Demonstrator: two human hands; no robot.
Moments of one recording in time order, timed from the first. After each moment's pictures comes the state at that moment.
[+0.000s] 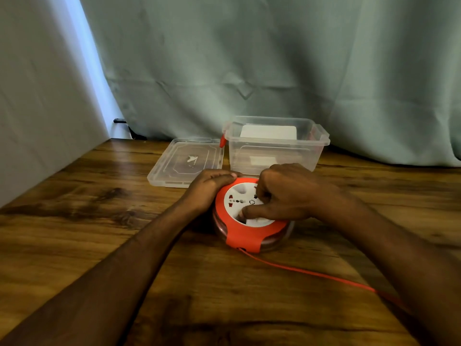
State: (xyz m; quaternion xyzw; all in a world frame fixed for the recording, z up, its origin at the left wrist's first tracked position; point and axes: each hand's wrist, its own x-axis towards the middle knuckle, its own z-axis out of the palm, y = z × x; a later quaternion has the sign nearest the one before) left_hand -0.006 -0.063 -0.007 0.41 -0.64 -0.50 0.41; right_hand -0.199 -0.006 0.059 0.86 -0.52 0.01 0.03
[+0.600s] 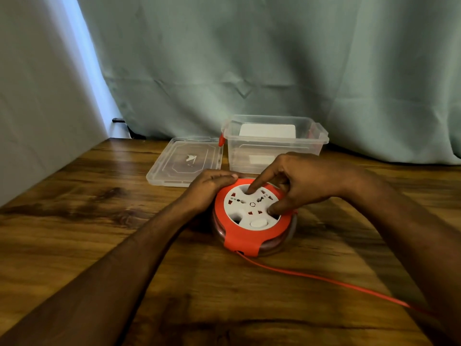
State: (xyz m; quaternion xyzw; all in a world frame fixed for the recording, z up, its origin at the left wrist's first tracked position) left_hand -0.006 -0.063 -0.008 0.40 -0.66 -0.50 0.39; right_hand -0.226 -0.010 0.083 0.86 -0.49 0.01 -0.12
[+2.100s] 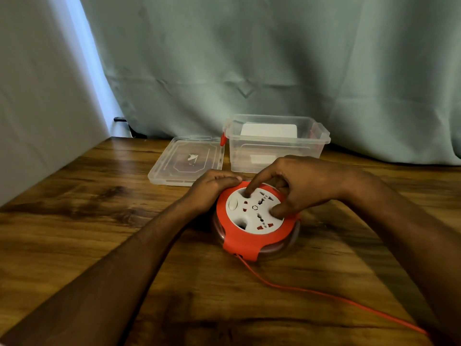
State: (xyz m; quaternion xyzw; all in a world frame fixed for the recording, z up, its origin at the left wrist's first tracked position) left_hand -0.007 -0.064 -0.008 0.40 -0.69 -0.48 0.37; right_hand -0.220 -0.009 0.082 0.86 -0.49 -0.02 -0.13
